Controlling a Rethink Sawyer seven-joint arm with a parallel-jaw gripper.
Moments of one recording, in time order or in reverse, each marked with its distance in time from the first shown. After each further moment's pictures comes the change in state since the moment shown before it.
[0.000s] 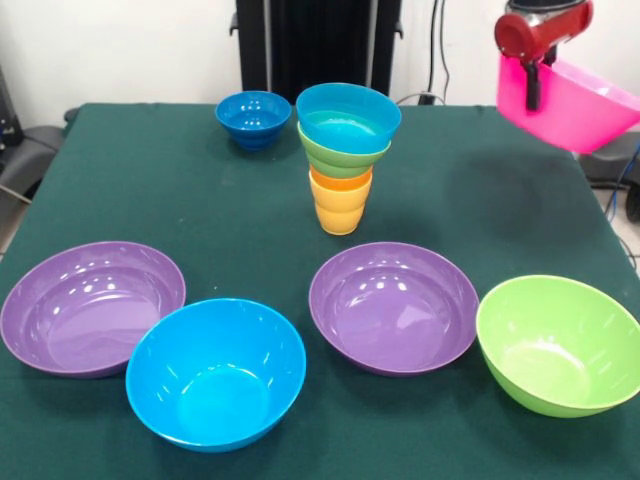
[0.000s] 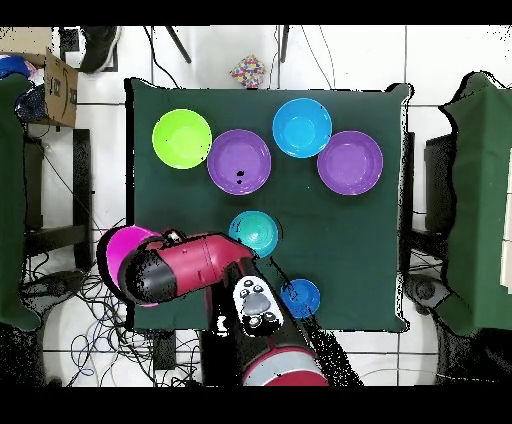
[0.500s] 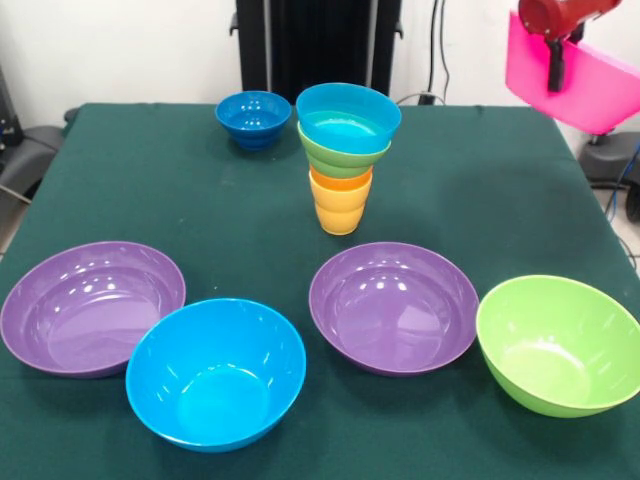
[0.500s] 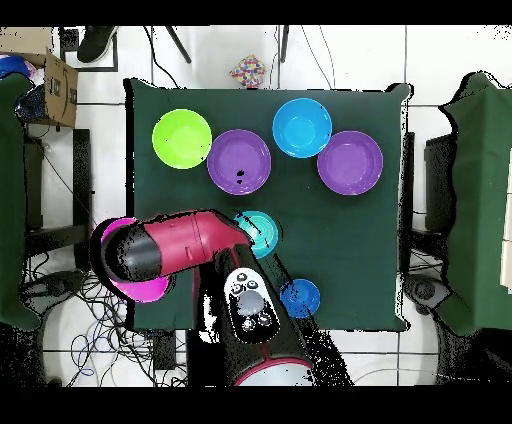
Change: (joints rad) arm 0.020 -0.046 0.000 -0.115 0.056 0.213 0.000
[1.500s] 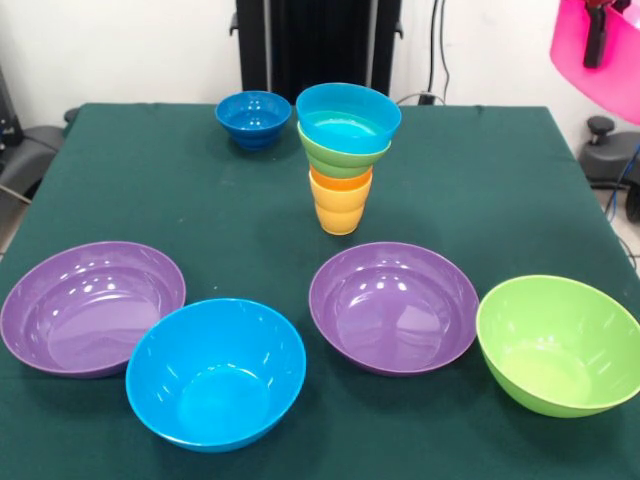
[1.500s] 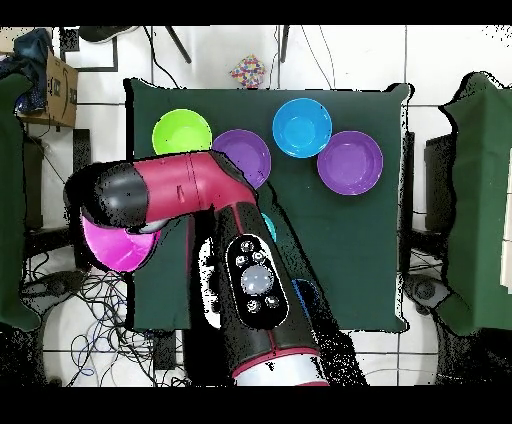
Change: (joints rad) arm 0.001 0.011 0.000 -0.278 0.033 0.324 0.000
